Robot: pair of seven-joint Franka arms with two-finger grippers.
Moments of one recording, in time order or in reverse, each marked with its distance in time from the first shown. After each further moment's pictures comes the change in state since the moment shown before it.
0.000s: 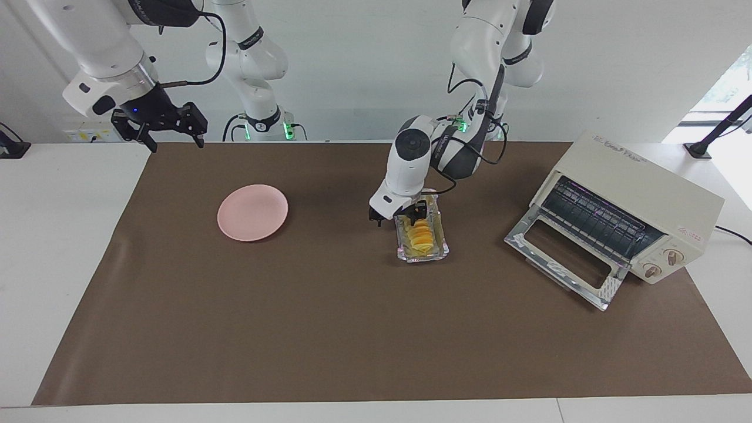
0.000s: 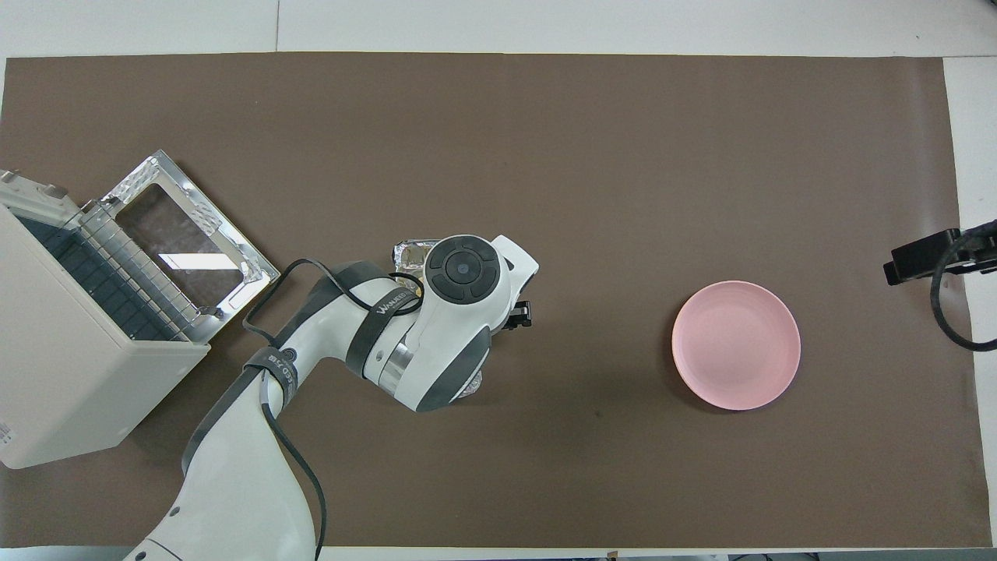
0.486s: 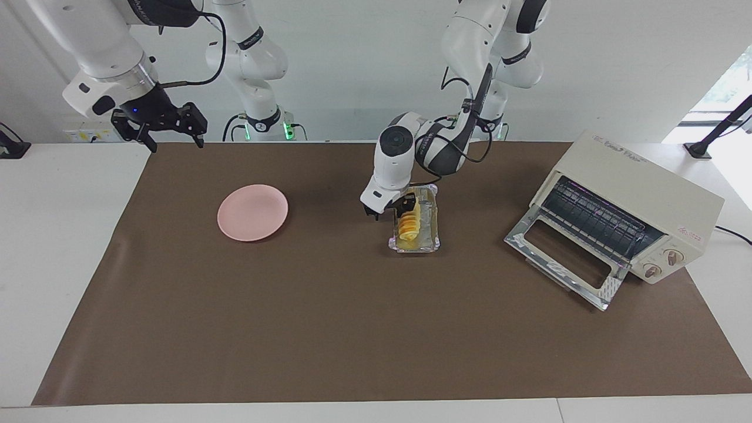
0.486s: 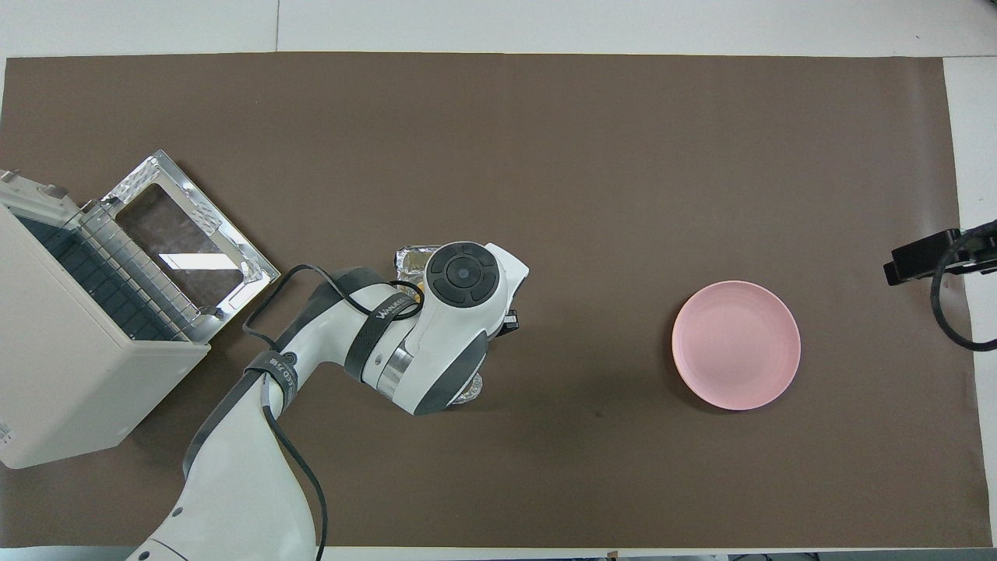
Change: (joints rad) left arm -0.004 -0.004 0.025 -0.022 0.000 -0.040 -0.068; right arm 0.000 0.000 0.000 -0.001 0.000 0.000 0.000
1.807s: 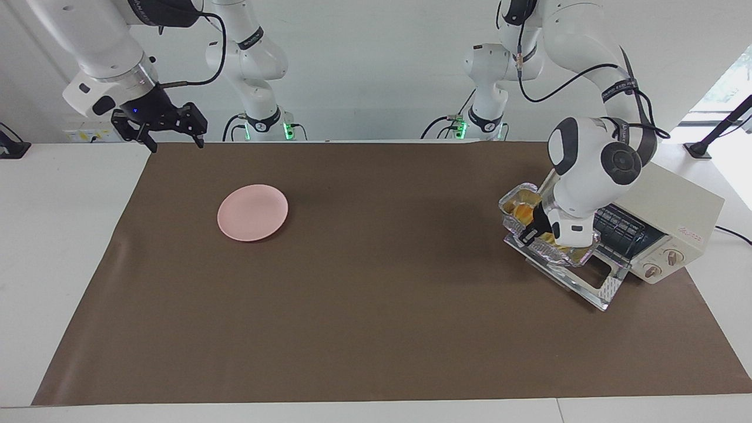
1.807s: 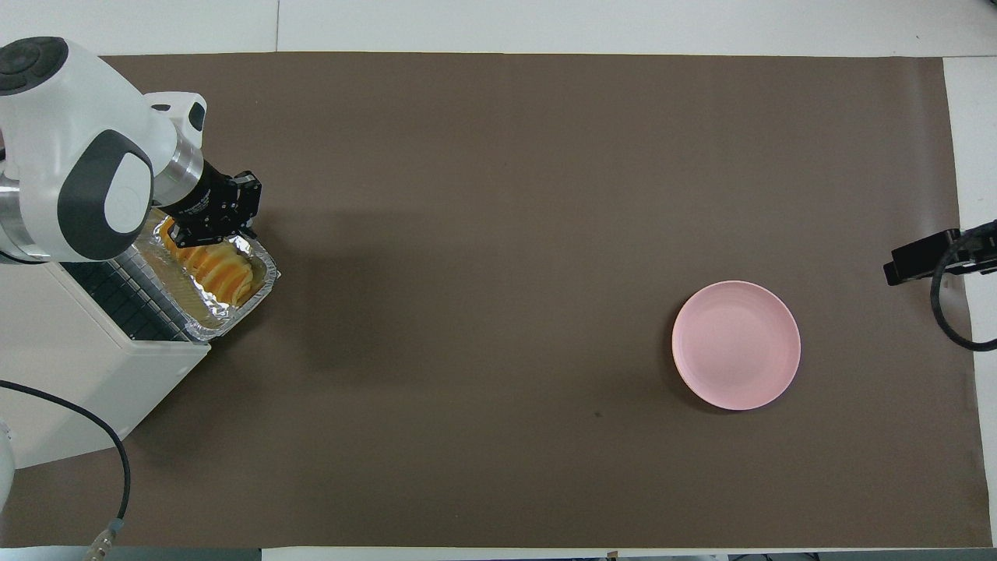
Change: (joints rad) left arm 0.569 -0.046 0.022 0.238 0.000 -0.320 -0.004; right arm 0.000 0.000 0.000 0.000 0.000 0.000 0.000
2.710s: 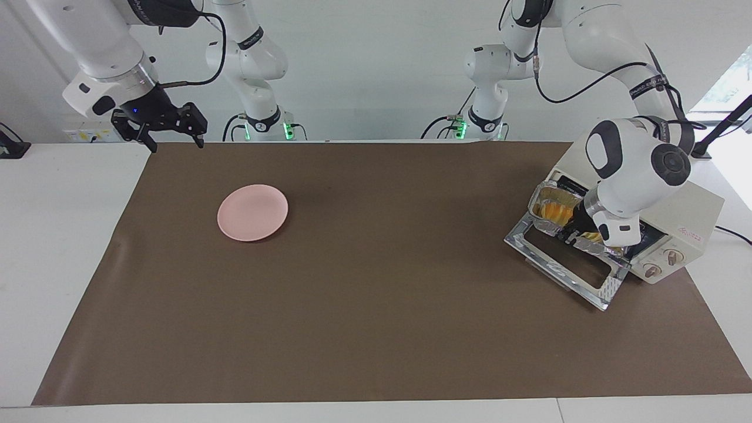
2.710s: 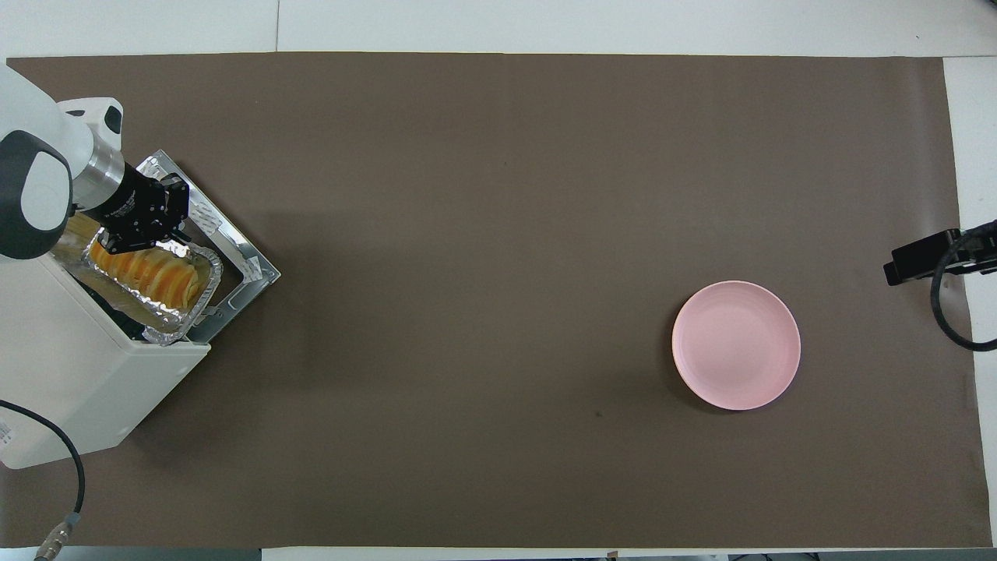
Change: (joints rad) left arm 0.114 -0.002 0.012 -0.011 0.055 0.006 0.021; right arm 0.000 0.000 0.000 0.000 0.000 0.000 0.000
